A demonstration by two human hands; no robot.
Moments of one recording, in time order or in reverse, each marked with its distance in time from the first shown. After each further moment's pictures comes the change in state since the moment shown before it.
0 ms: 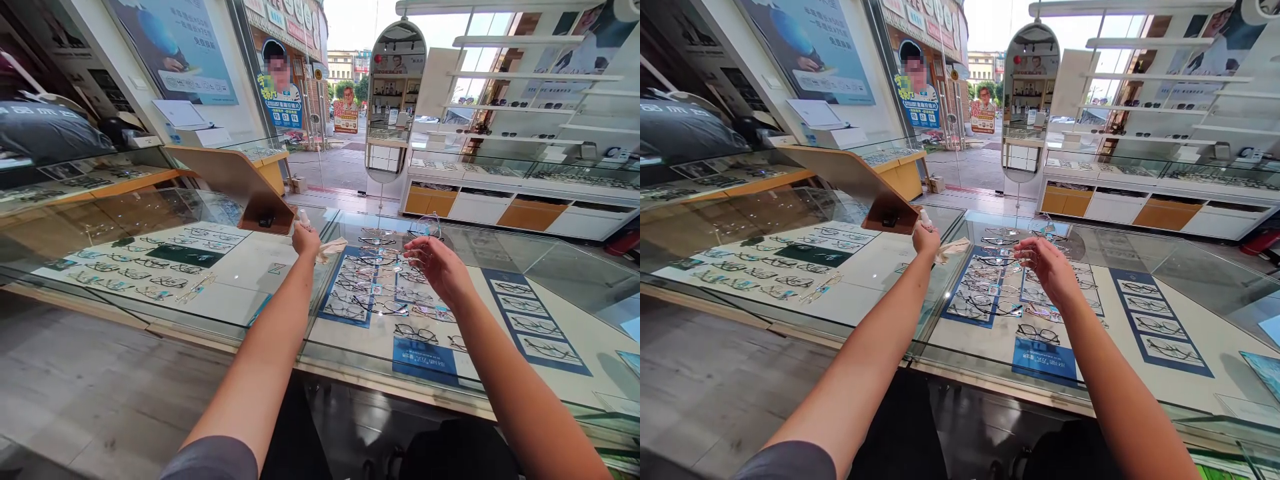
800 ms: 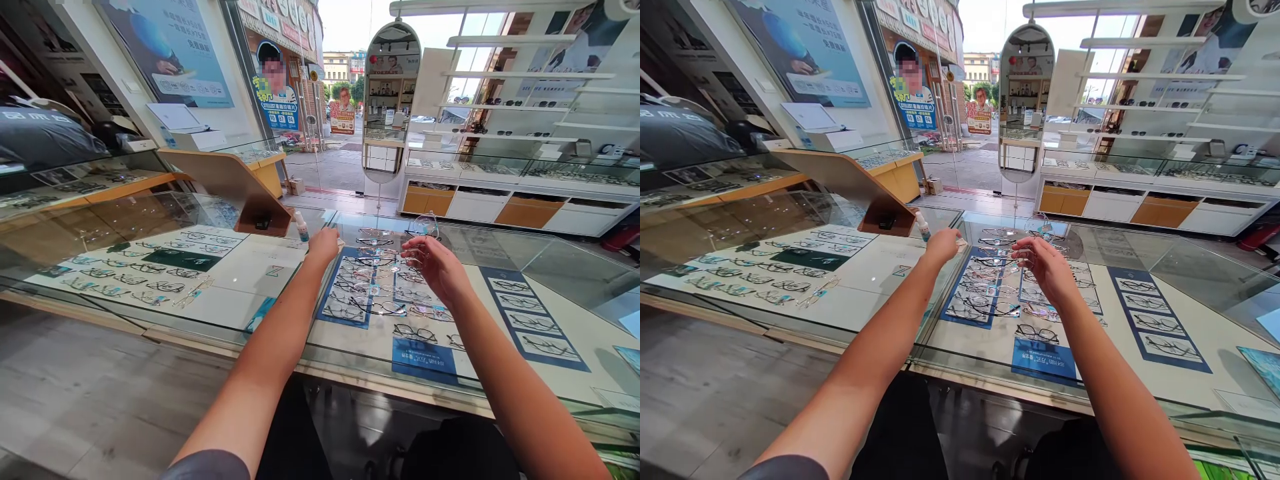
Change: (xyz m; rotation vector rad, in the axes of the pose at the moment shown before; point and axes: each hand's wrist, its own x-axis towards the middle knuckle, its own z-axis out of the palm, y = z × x) left_hand -0.045 0.051 -0.015 0.536 -0.523 0.477; right_hand -0.001 -0.003 0.003 0.118 0.003 0.018
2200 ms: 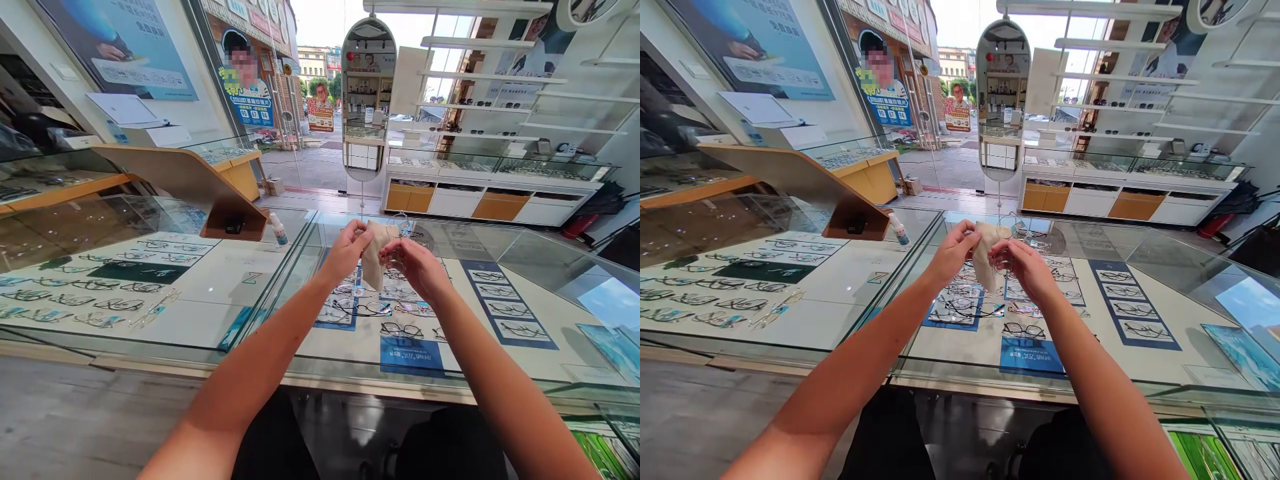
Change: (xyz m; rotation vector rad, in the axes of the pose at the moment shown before) left_hand -0.091 0.112 -0.018 -1.370 -0.242 0.340; right_hand -0.002 -0.003 0.007 -0.053 -0.075 0.031
